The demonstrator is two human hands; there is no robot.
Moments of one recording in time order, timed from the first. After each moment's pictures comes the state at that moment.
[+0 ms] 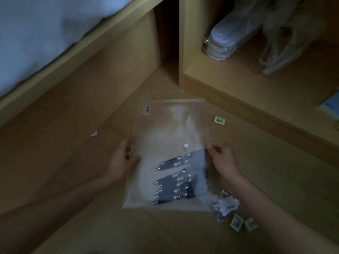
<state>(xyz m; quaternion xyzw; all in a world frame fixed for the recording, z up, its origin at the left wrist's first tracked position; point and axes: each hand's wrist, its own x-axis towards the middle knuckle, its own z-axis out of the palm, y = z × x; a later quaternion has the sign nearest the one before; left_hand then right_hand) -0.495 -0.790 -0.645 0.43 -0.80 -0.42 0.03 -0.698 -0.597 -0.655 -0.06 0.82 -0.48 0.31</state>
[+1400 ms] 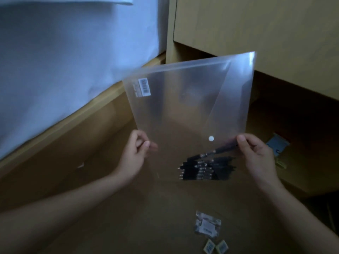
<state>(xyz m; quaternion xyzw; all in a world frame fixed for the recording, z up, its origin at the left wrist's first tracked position) -0.585 -0.759 -0.534 0.27 -0.69 -0.63 0.25 -0.747 -0.539 -0.475 -0.26 0.78 -0.56 0.11</state>
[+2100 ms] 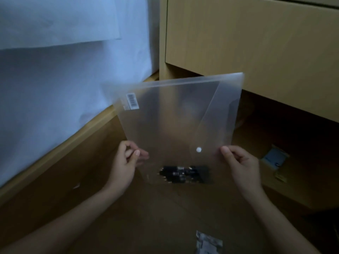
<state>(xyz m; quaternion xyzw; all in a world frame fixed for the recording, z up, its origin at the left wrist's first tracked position) -0.598 -0.776 -0.514 0.30 -0.66 -0.63 0.29 -0.759 -0.567 -0.484 -0.26 0.78 -0.57 0.08</state>
